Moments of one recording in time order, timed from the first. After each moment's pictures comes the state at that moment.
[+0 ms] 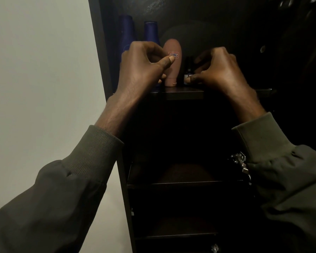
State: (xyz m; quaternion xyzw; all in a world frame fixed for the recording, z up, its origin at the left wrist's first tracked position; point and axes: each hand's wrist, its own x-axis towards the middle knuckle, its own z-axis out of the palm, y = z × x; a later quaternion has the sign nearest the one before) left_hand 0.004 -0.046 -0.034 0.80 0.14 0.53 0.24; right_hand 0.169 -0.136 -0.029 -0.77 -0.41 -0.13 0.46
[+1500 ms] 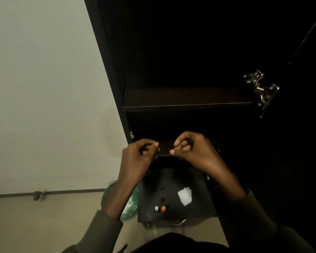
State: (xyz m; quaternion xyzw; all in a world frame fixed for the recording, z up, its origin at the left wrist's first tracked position) left_hand -0.088 -0.114 -0.385 0.76 0.36 0.30 0.45; right_hand 0.067 -0.223 -0.354 -0.76 -0.40 0.29 0.44
